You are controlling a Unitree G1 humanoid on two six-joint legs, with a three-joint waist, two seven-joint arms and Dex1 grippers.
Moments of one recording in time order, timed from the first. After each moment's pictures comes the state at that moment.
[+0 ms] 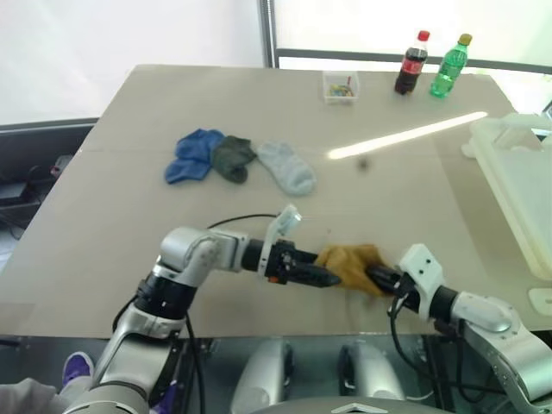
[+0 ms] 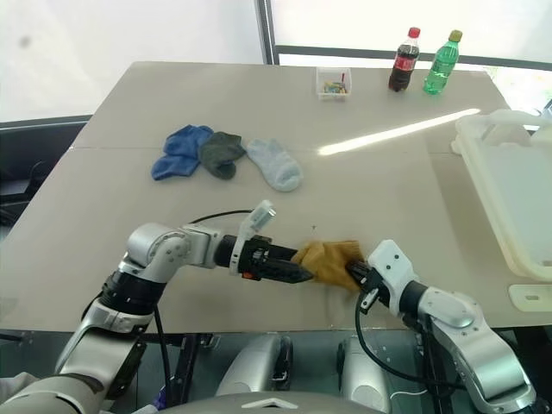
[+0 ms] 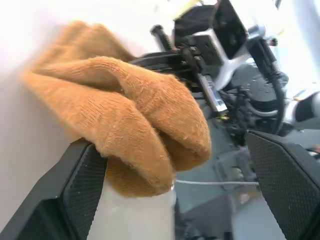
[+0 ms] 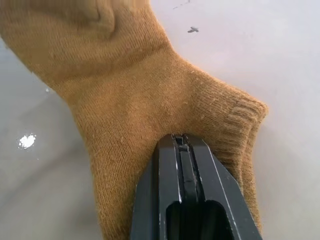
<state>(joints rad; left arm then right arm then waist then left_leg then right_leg) -0.56 0.46 -0.24 -0.04 -0.81 1.26 -1.07 0.18 -0.59 0.10 -0.62 0.30 0.57 0.58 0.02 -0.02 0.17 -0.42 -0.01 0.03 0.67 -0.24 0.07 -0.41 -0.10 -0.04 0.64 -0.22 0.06</state>
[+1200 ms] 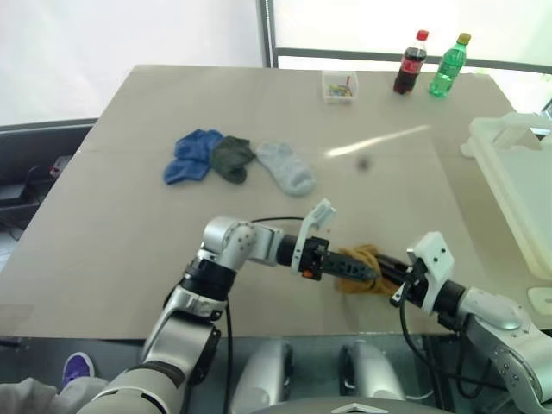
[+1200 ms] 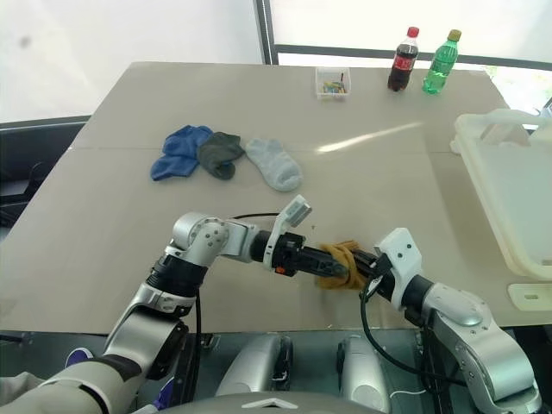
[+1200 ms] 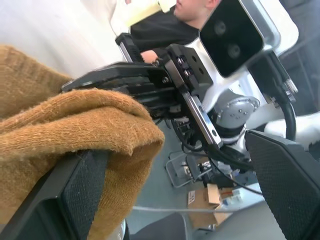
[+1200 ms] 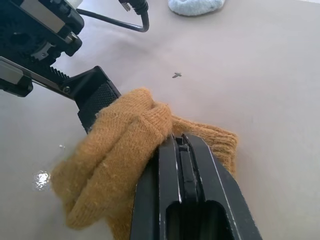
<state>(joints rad) -0.67 0.23 -0.23 0.15 -0.81 1.35 -1.01 0.17 -0.53 0.00 -0.69 0.44 0.67 0.52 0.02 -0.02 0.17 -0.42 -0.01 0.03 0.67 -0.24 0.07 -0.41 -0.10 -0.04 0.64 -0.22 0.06</state>
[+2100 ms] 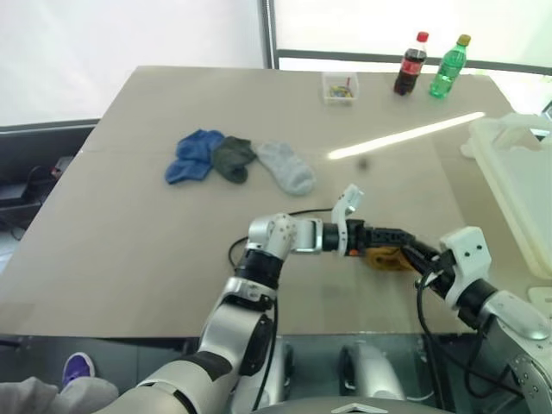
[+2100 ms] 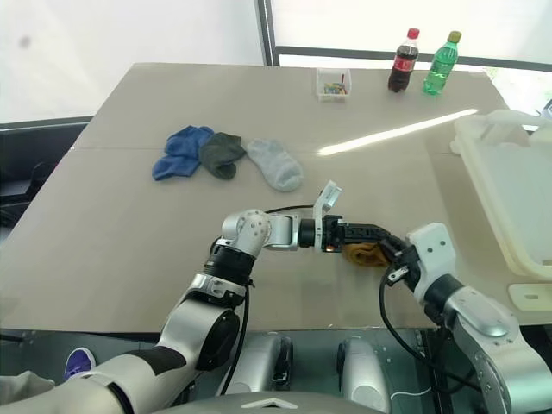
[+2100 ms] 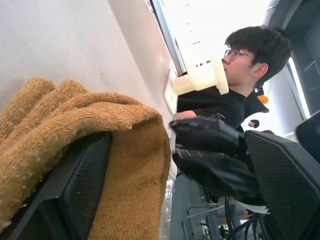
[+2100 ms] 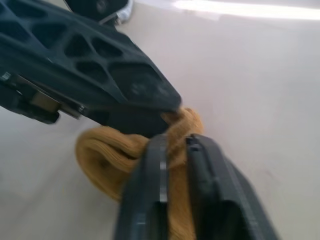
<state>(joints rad) -0.78 -0.07 -0.06 0.45 -0.67 1.19 -0.68 0.19 -0.50 -0.14 -0.76 0.43 0.69 0.38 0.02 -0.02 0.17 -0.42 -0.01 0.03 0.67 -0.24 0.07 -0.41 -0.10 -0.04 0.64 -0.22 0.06</state>
